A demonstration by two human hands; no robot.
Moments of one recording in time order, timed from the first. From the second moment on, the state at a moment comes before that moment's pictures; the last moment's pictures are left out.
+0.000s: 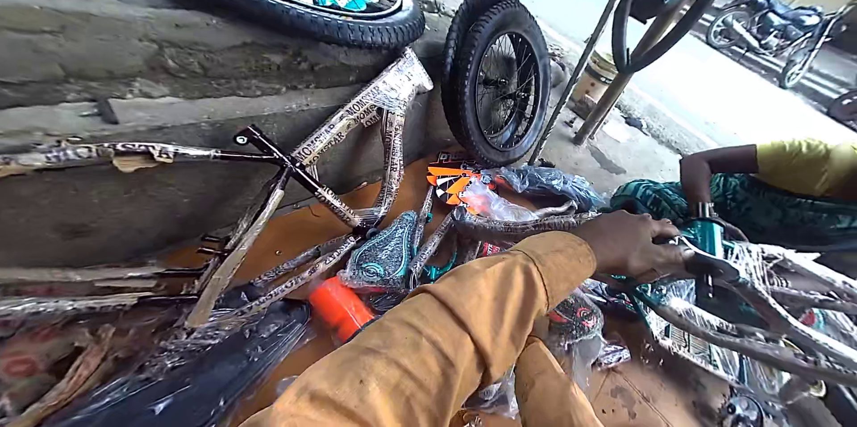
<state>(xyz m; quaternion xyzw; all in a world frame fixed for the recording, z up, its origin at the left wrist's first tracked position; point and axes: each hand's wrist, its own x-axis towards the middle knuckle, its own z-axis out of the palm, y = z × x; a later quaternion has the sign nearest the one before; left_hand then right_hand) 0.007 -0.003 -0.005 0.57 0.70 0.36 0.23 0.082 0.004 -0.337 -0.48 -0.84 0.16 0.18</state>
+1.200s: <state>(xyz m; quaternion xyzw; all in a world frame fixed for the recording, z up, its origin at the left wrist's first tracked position) 0.140 -0.163 -0.214 0.59 0.76 0.25 0.10 0.475 -0.119 -0.169 -0.38 -0.35 0.78 0.35</state>
